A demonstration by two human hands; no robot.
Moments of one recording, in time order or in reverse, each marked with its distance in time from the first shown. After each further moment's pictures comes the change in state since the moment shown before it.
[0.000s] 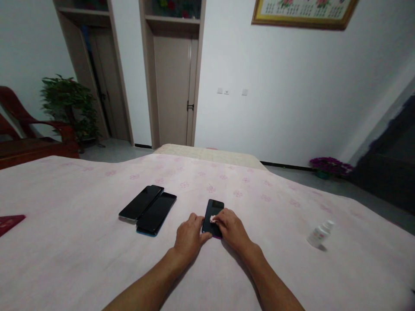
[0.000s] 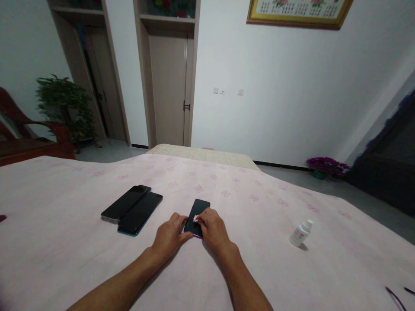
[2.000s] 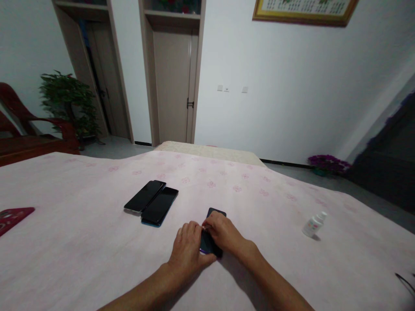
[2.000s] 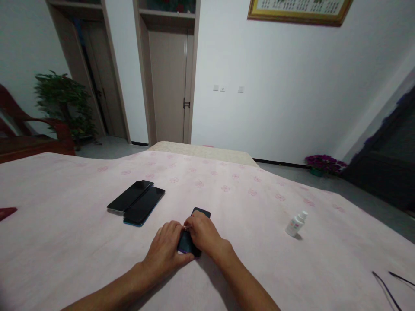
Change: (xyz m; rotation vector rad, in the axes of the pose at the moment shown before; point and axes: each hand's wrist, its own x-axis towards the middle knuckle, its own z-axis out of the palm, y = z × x) left_hand -0.063 0.011 -0.006 0.007 0.045 0.076; right_hand -0.010 -0.044 0.003 -0.056 -0.245 -0.067
